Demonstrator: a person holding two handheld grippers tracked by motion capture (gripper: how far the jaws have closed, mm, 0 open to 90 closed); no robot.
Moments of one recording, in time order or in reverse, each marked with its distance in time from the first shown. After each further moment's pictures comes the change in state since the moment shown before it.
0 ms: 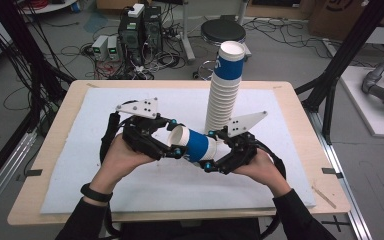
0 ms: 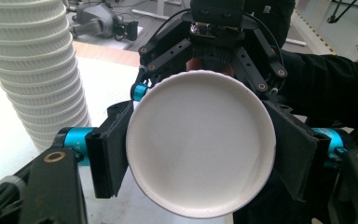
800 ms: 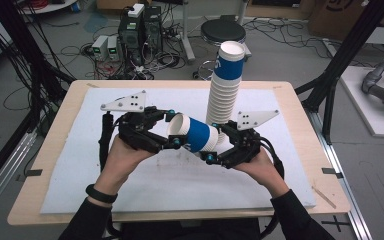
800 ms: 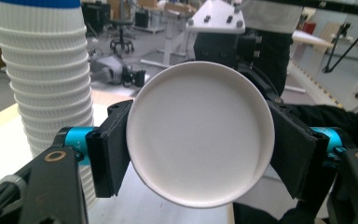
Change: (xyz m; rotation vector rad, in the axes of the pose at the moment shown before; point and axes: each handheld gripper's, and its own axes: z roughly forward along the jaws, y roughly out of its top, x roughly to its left) left arm 0.000 0.000 -0.009 -0.221 0.018 -0.012; right arm 0.000 0.002 -0.009 -0.186 -0.018 0.065
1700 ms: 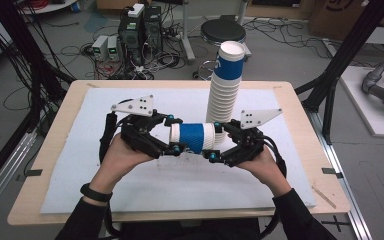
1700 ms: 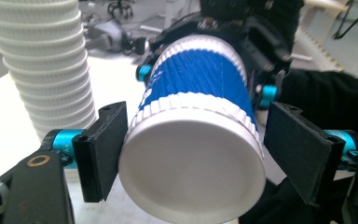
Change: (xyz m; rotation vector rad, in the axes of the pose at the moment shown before) left arm 0.001 -0.002 0.005 0.172 0.020 0.004; right arm -0.003 0.002 -0.007 0.004 -0.007 -0.017
